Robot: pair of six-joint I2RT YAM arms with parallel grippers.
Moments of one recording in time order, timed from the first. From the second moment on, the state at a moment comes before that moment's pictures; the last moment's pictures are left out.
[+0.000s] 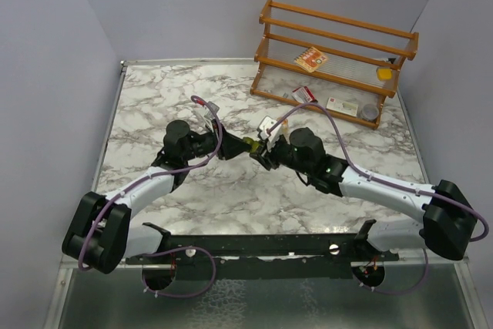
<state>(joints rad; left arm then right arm) -0.41 1.24 0.53 0.64 0.76 -0.62 0.90 1.26 0.76 0.22 -0.03 -0.17</state>
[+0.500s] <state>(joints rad) -0.42 1.23 0.55 0.54 0.73 -0.60 0.91 1.13 0.72 0.24 0.00 -0.23</state>
